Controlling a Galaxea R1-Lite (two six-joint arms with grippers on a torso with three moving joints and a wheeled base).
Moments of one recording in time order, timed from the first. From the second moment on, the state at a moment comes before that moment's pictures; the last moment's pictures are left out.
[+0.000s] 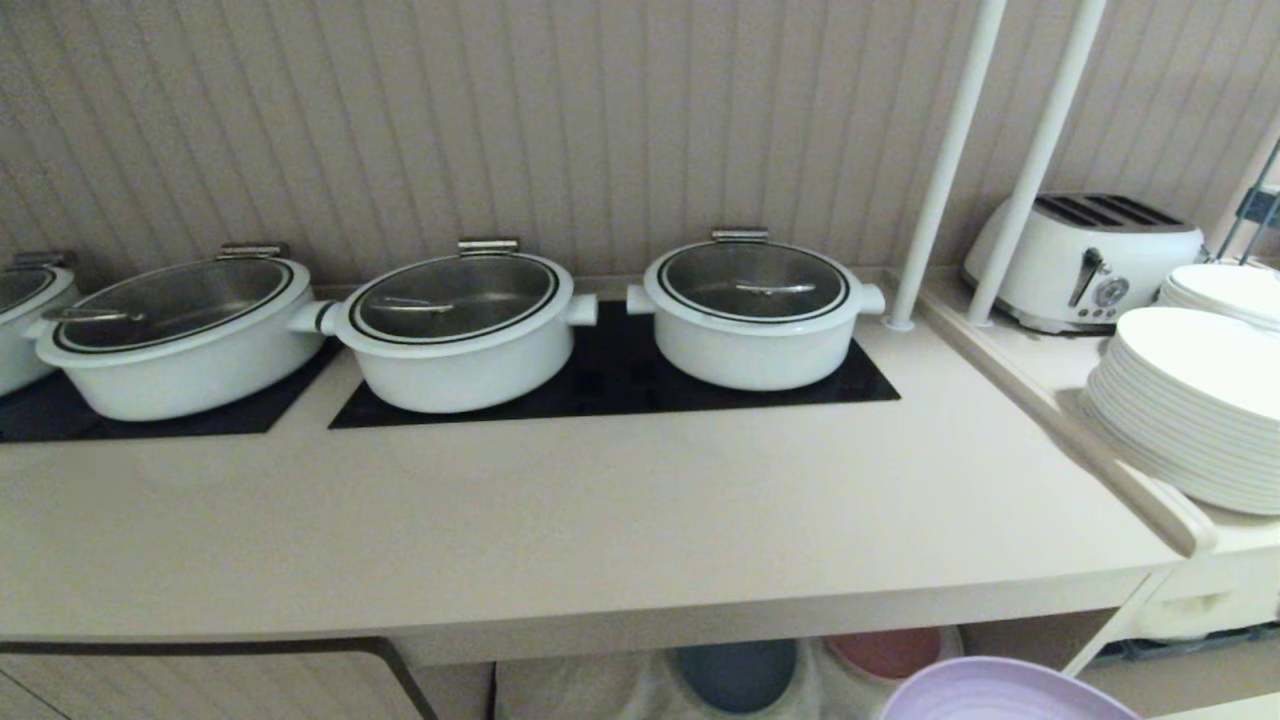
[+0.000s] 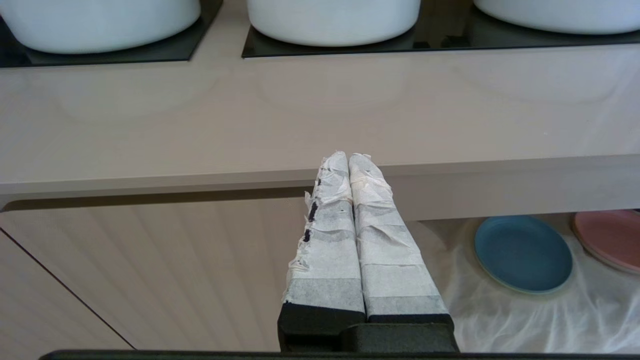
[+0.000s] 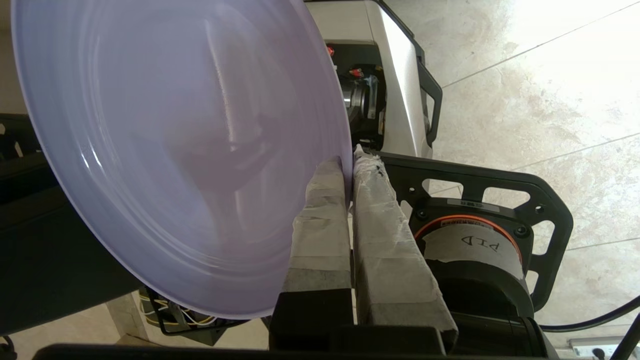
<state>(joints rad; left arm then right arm) 0.00 0.00 0.00 0.00 0.00 0.00 0.10 1.06 -0.67 0.80 0.29 0.20</state>
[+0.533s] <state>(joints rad) 0.00 0.00 0.00 0.00 0.00 0.00 0.10 1.06 -0.67 0.81 0.29 0.20</state>
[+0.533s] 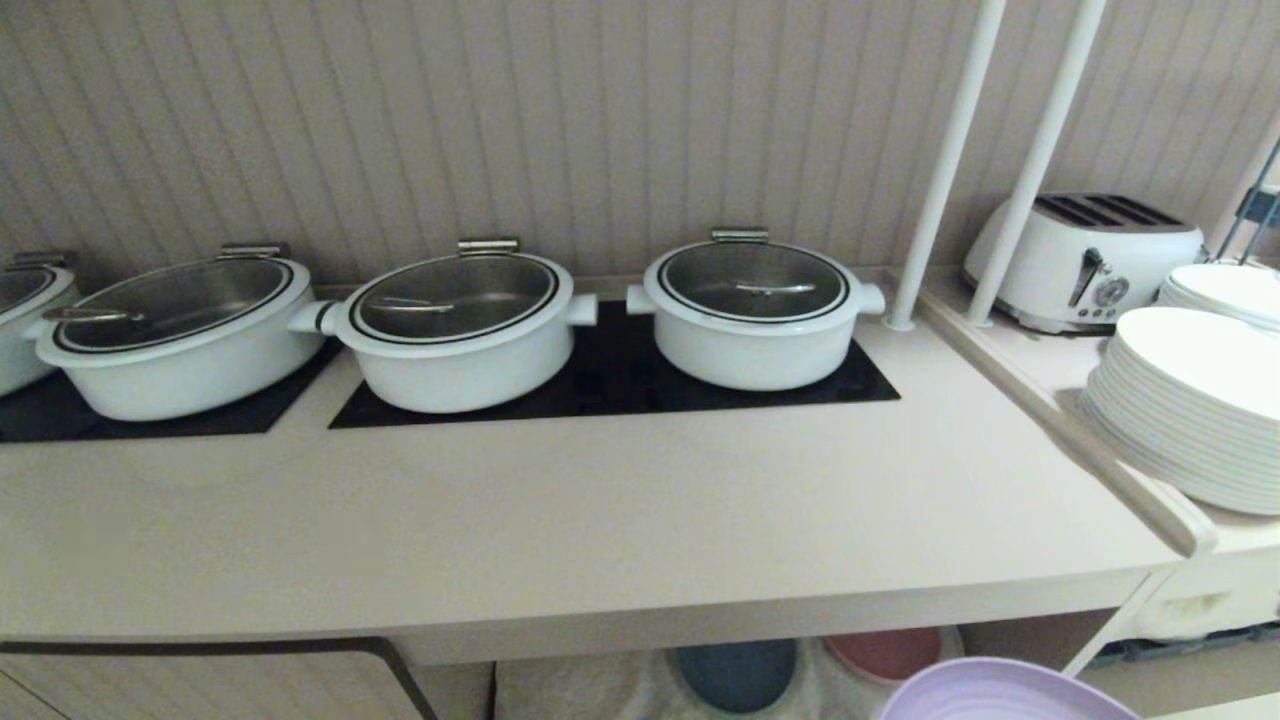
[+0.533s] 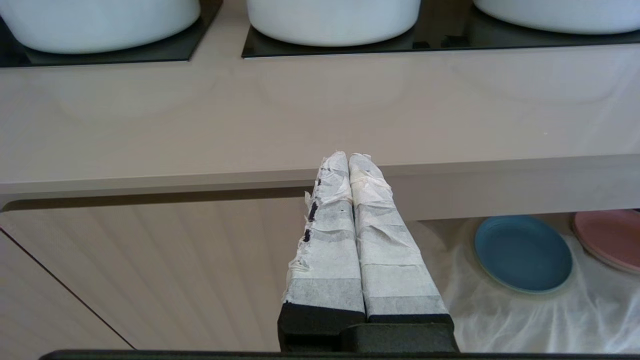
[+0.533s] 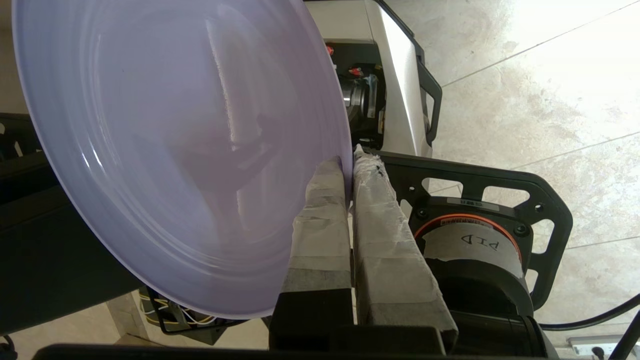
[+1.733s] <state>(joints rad) 0.00 0.00 0.00 0.00 0.00 0.00 0.11 1.06 -0.68 0.85 0.29 0.22</state>
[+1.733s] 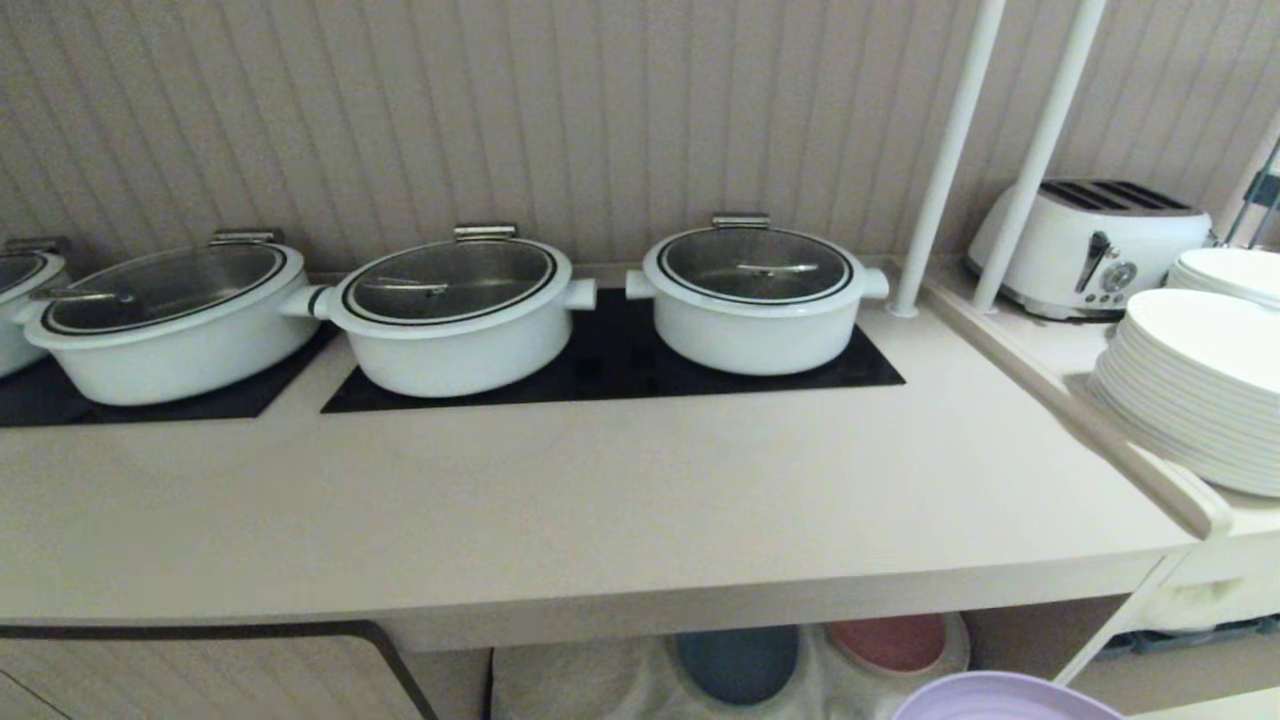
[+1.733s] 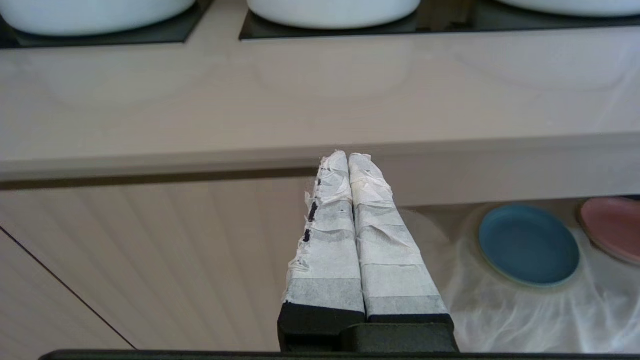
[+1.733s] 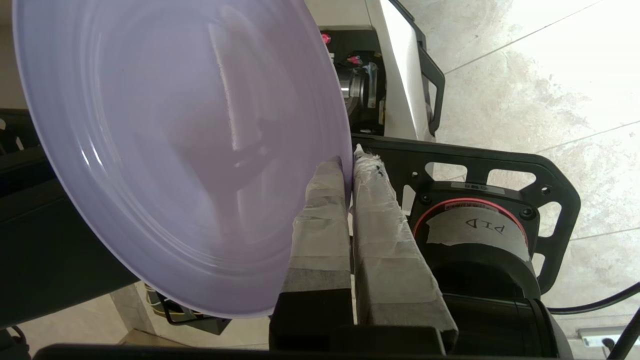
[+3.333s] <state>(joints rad) 0.00 0.00 0.00 0.00 0.00 0.00 0.10 1.06 -0.68 0.85 0.29 0.22</state>
